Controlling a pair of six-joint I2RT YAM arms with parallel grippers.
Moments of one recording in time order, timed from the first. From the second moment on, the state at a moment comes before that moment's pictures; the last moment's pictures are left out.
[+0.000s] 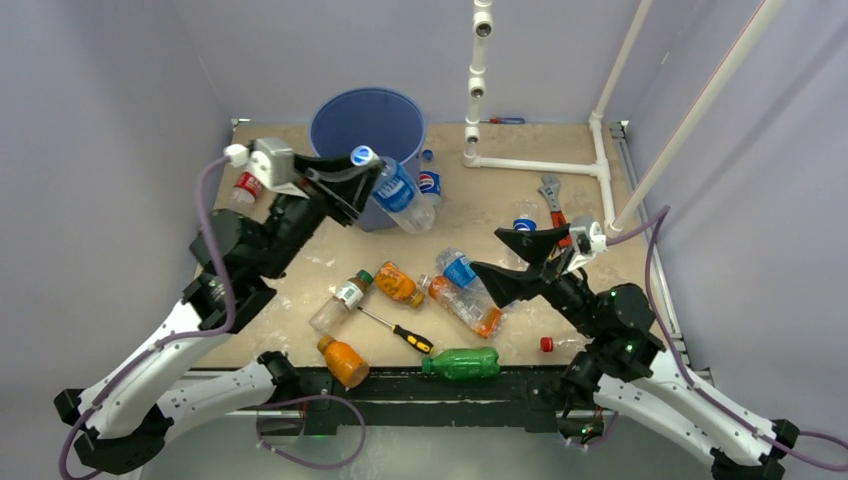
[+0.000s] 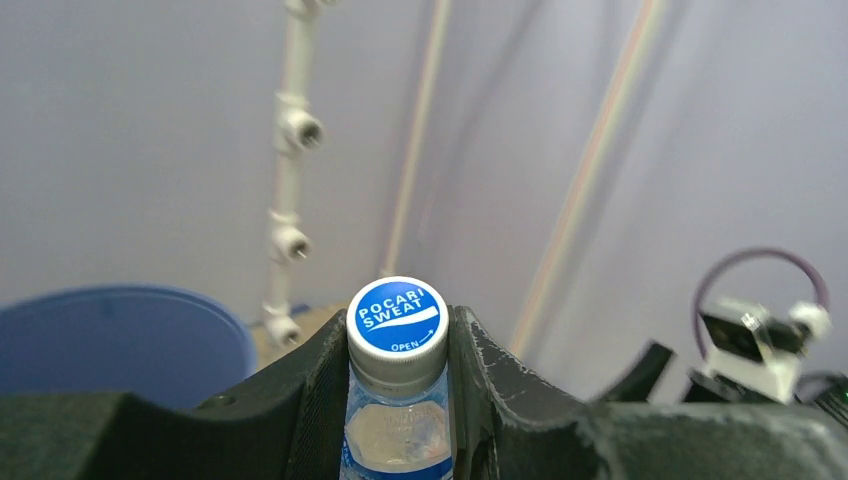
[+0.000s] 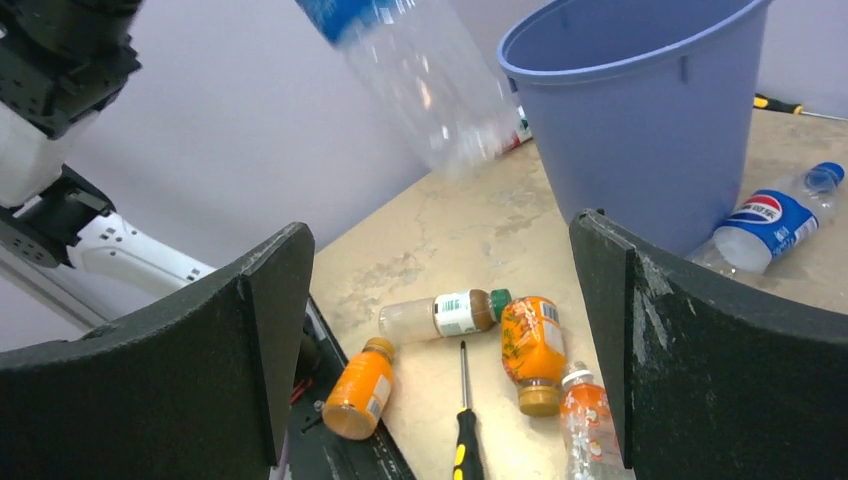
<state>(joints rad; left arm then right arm) -0.83 0.86 1.12 0.09 -0.06 -0.24 0.88 0.48 0.53 0.30 0.00 0.36</state>
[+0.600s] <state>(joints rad) -0.82 1.29 1.43 0.32 -0.56 0.25 0.88 0.42 0.40 0.17 0.12 0.45</state>
